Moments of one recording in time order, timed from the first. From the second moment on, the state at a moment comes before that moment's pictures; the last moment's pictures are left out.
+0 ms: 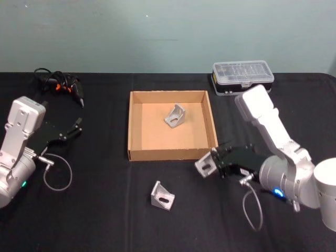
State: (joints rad) left arm -0.20 0.60 0.45 -1.41 -0.25 -0.12 0.03; right arm 0.08 0.32 -0.26 -1.87 0.04 0.74 0.37
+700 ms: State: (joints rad) left arm -0.20 0.60 0.45 -1.41 -0.25 -0.12 0.03; right arm 0.37 0.19 -0.34 -1.53 -0.08 0.64 0.32
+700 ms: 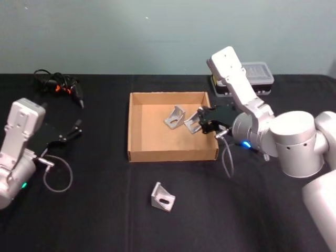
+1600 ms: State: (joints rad) left arm -0.20 0.60 0.45 -1.41 -0.25 -0.12 0.03; right arm 0.48 0.11 -0.34 -1.27 -0.15 0.60 0.31
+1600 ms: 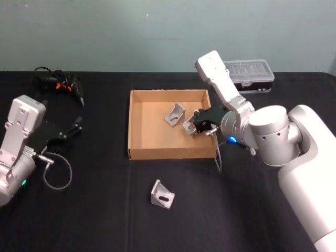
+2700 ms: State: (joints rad) left arm -0.20 0.60 0.45 -1.41 -0.25 -0.12 0.03; right arm 0.47 0.11 -0.34 -1.29 -0.14 0.59 0.32
